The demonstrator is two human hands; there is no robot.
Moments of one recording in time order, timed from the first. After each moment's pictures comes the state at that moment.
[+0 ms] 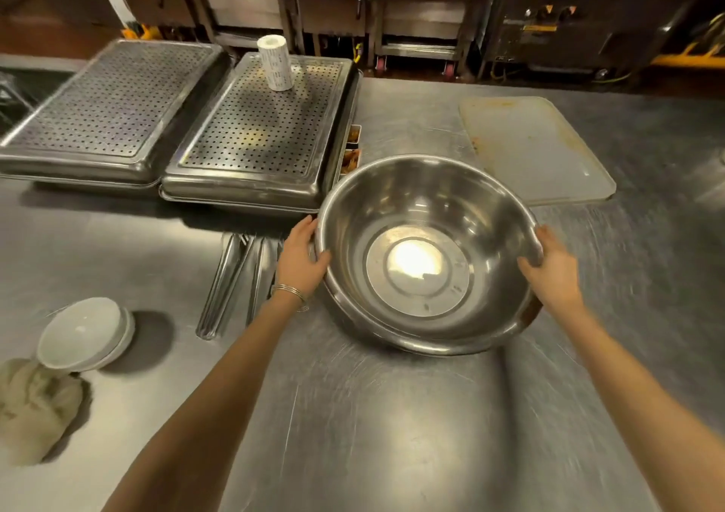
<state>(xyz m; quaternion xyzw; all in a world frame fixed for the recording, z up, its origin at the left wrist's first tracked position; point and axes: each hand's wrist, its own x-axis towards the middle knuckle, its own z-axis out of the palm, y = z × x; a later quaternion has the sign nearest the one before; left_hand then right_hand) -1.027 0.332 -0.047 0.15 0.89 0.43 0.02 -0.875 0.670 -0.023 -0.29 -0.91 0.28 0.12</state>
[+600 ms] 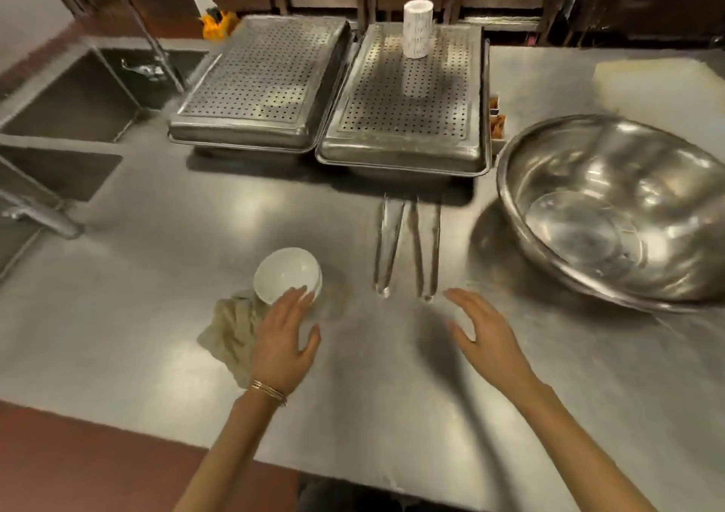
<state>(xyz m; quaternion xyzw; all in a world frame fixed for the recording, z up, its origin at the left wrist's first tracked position) -0.950 -0.037 -0.070 0.21 0.94 0.27 -0.05 -0.870 0.254 -0.071 -0.06 -0.93 0.36 0.03</state>
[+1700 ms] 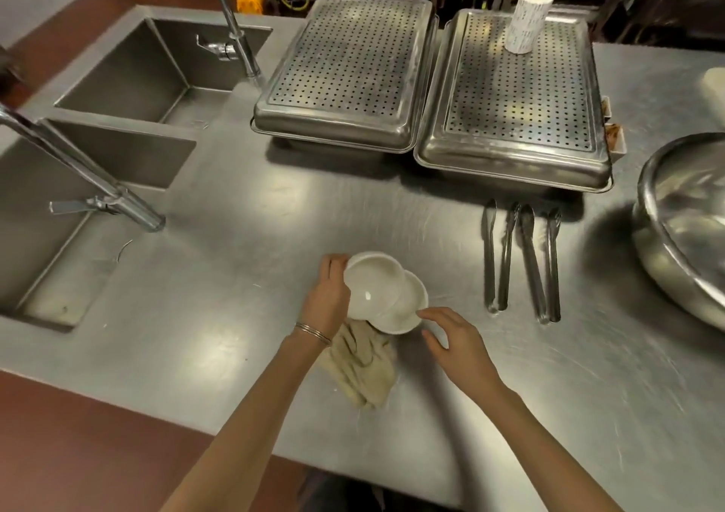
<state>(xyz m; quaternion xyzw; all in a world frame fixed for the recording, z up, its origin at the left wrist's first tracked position) -1.078 -0.139 -0.066 0.13 0.94 0.32 0.04 -0.969 0.051 -0.076 -0.05 -0.91 0.40 -0.03</state>
